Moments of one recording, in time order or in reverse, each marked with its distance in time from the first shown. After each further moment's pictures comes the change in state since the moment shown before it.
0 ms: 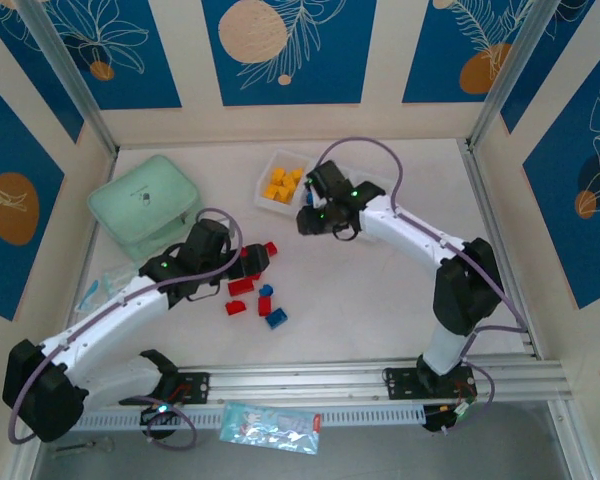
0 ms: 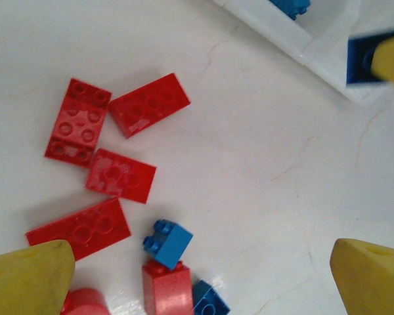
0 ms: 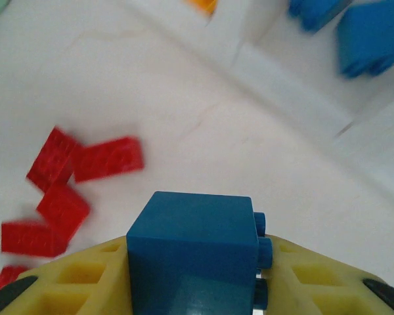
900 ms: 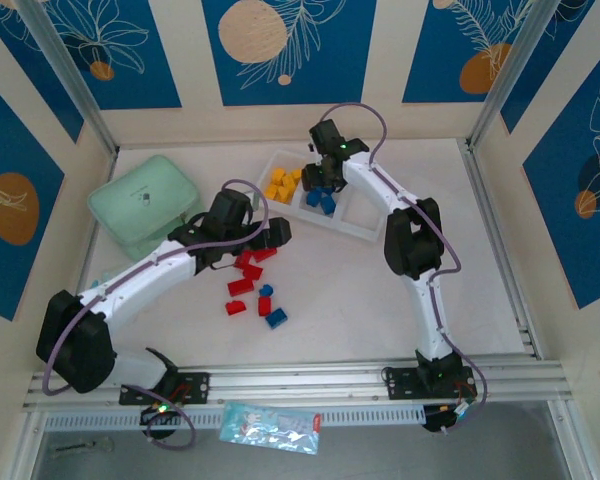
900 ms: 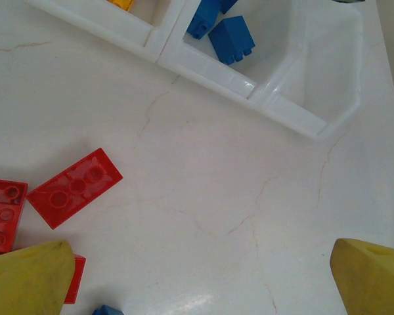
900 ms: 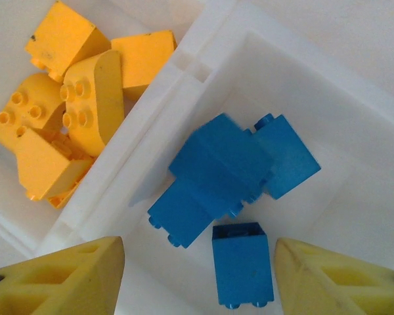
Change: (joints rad) left arm 0.014 0.272 0.208 0.109 0.066 0.052; right arm -0.160 0.542 0.624 -0.124 0.076 -0.180
